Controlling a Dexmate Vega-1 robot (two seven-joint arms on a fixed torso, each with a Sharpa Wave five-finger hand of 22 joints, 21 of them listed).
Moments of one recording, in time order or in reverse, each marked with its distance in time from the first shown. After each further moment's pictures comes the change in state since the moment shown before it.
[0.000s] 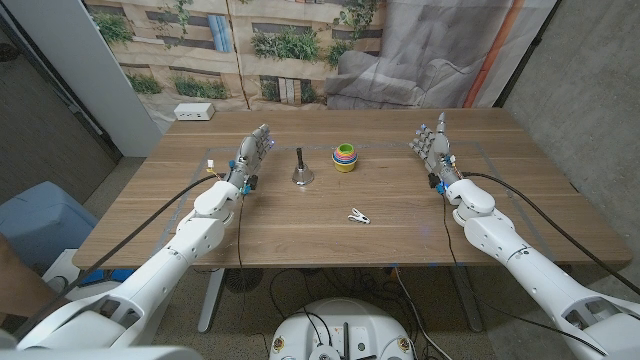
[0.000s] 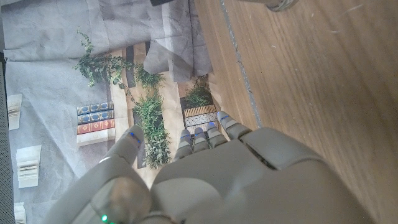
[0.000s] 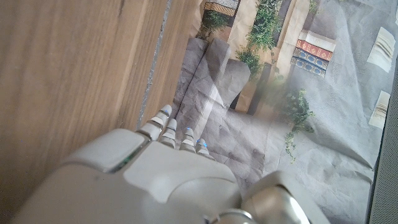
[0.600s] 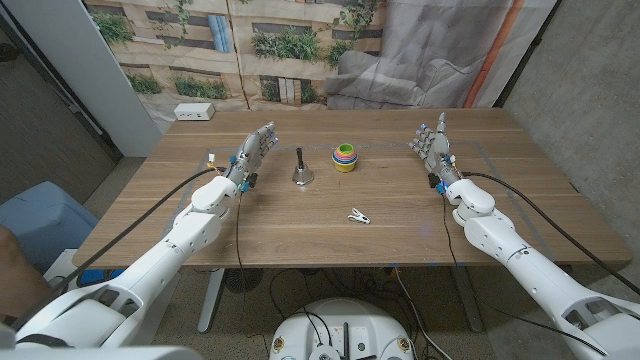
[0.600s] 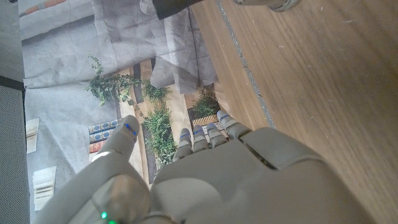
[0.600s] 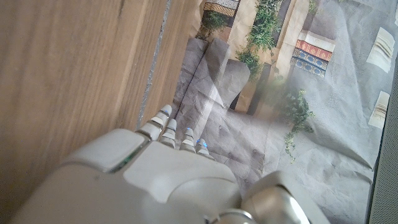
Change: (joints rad) left arm -0.036 0.032 0.024 0.020 0.039 -0.024 -0.064; left_hand 0.070 -0.033 0.020 -0.126 0.008 0.029 -0.029 0.008 0.000 0.029 -0.029 0.000 0.000 0.002 -0.009 0.000 0.000 0.011 0.000 0.000 0.000; right arm -0.001 0.000 0.000 -0.002 0.000 0.000 -0.001; right_hand 0.000 0.000 0.000 0.000 0.000 0.000 0.000 0.000 0.000 0.000 0.000 0.000 0.001 0.000 0.000 0.000 0.000 0.000 0.000 0.000 0.000
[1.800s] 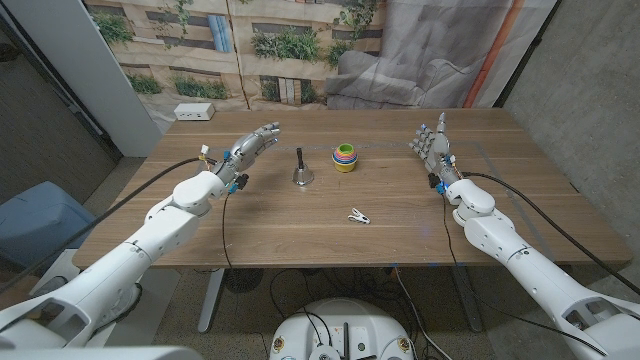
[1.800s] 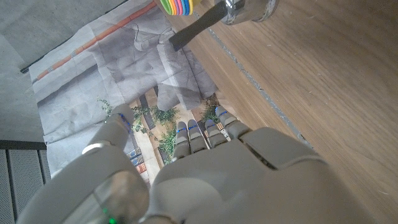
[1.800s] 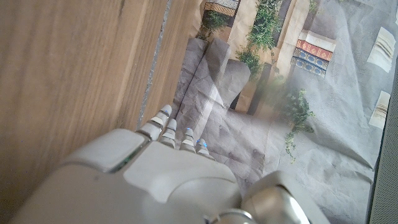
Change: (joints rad) left arm 0.107 0.211 -0.014 -0.299 0.130 0.126 0.071; left_hand 0.133 -0.068 0.008 -0.044 0.000 0.085 -0.034 0.029 0.000 0.109 -0.058 0.015 0.005 0.029 -0.007 0.004 0.005 0.063 0.052 0.000 0.000; right arm -0.001 0.000 0.000 -0.002 0.000 -0.002 -0.002; right_hand 0.000 0.000 0.000 0.000 0.000 0.000 0.000 0.000 0.000 0.000 0.000 0.000 0.000 0.000 0.000 0.000 0.000 0.000 0.000 -0.001 0.000
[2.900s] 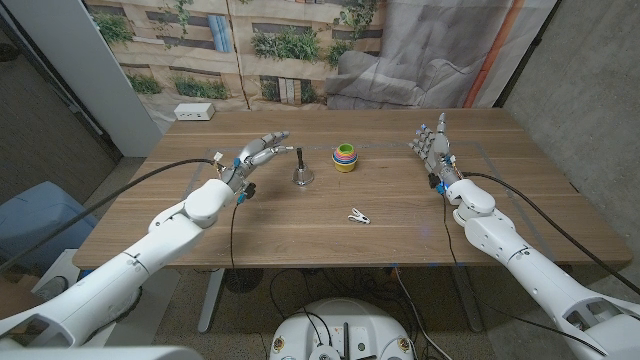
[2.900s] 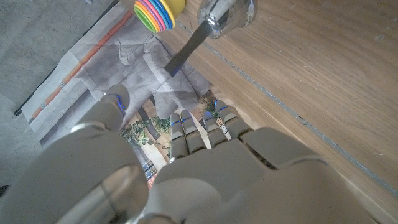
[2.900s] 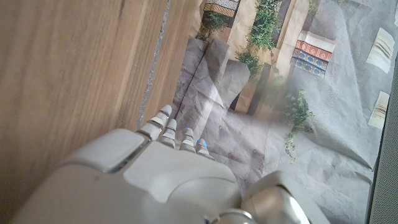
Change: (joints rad) left arm 0.072 0.021 0.029 -0.141 0.245 0.069 0.225; left_hand 0.204 -0.077 0.013 -0.004 0.004 0.143 -0.026 0.022 0.000 0.163 -0.042 0.007 0.000 0.116 -0.002 0.004 0.000 0.055 0.019 0.008 0.000; right arm -0.002 -0.002 0.001 -0.004 0.001 -0.001 0.002; right_hand 0.000 0.000 0.000 0.000 0.000 0.000 0.000 0.000 0.000 0.000 0.000 0.000 0.000 0.000 0.000 0.000 0.000 0.000 0.000 0.000 0.000
